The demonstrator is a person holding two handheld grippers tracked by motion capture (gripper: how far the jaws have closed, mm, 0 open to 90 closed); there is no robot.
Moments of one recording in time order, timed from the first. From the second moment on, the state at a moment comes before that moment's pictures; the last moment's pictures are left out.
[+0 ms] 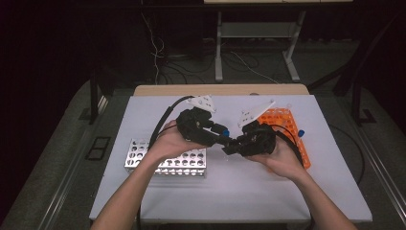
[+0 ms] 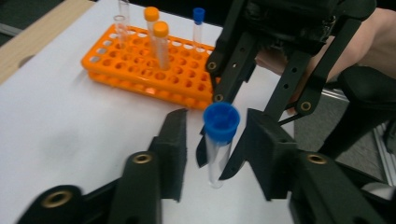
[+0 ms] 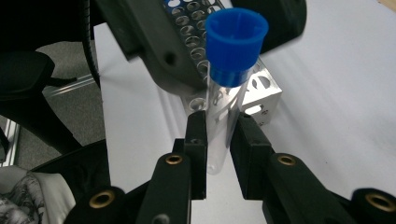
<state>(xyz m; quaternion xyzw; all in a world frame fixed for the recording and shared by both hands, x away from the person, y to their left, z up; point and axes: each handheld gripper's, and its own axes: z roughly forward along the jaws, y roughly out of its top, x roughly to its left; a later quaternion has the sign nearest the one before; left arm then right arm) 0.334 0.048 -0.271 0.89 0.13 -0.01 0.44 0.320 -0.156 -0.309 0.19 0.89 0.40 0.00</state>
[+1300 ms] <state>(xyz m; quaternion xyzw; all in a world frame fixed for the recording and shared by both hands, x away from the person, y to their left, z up) 0.343 0.081 -0.252 0.89 0.15 0.02 0.43 0.293 -0.187 -0.329 0.27 0.85 0.44 0.03</state>
